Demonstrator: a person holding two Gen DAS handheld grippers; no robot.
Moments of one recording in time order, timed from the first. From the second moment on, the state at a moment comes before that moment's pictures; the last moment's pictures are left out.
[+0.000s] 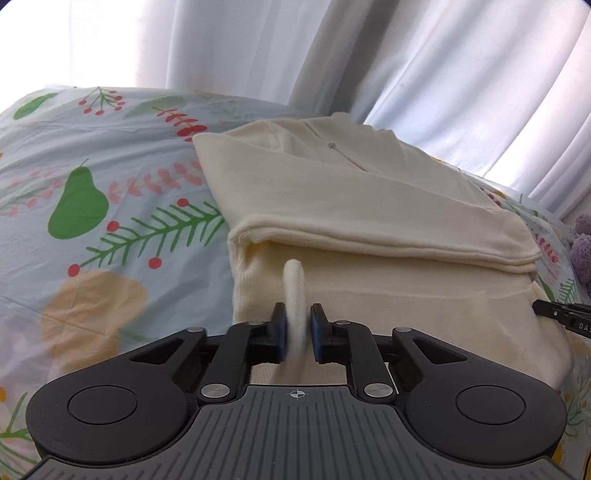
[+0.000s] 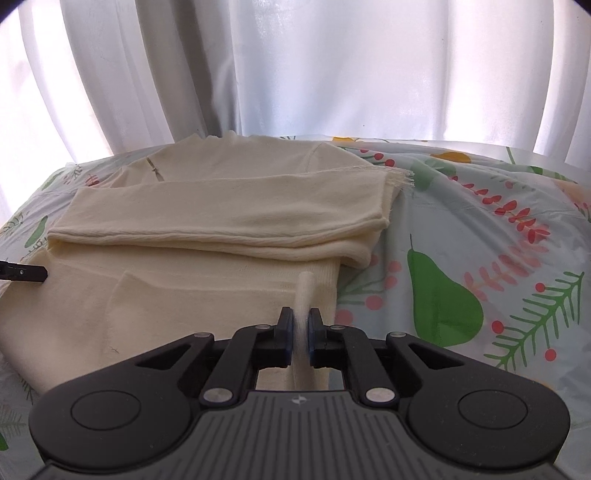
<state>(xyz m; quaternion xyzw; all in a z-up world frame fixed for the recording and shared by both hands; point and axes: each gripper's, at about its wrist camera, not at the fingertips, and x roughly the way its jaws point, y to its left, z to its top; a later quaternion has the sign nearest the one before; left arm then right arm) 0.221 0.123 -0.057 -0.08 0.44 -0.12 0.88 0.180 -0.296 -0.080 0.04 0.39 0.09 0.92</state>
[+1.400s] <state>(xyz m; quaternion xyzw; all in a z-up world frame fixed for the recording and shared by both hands) 0.424 0.079 0.003 -0.06 0.30 -0.02 0.95 0.377 -0.262 -0.034 -0.05 0.27 -0.01 0.96</state>
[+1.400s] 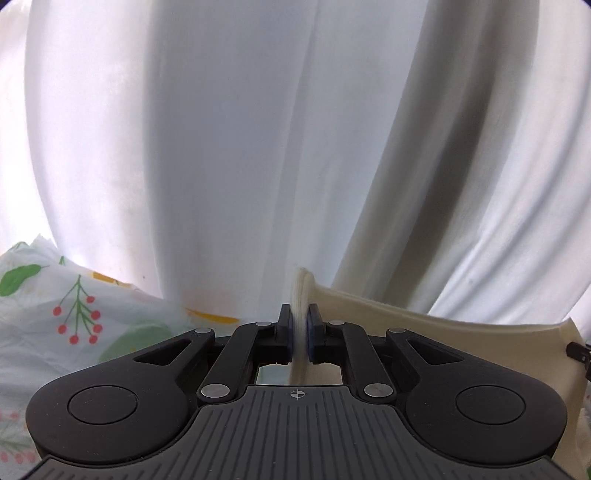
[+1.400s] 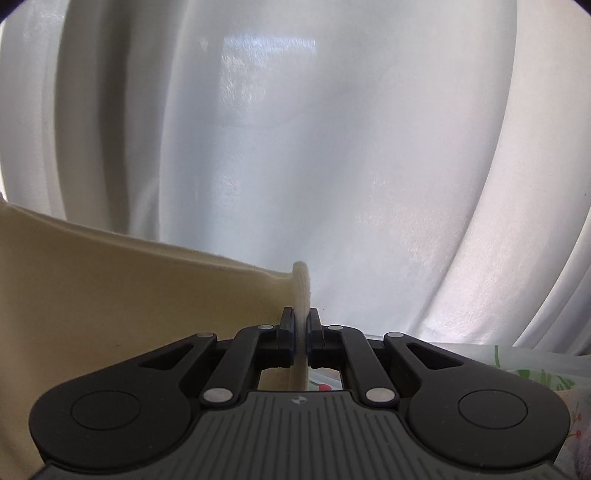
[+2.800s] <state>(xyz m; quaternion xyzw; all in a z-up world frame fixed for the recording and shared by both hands) 0.269 0.136 -0.060 -0.17 0.42 -0.06 0.89 0.216 -0.299 -0.080 0.09 0.38 0.01 0.92</state>
